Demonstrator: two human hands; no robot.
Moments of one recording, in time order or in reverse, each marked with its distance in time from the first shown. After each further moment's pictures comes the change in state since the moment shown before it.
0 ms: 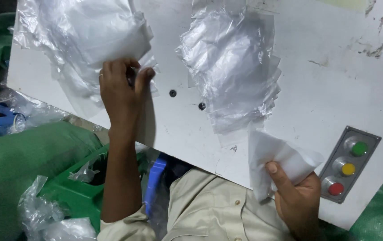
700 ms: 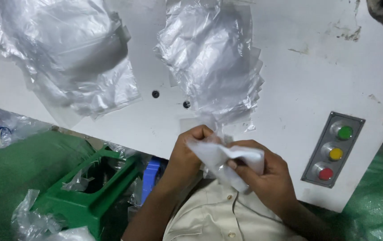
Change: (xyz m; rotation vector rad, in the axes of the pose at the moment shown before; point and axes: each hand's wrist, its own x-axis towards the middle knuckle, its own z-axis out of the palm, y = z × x) left_hand -0.105 0.144 0.003 -1.333 -0.610 -0.536; right_hand 0.007 -0.029 0.019 -0.454 -0.304 0.007
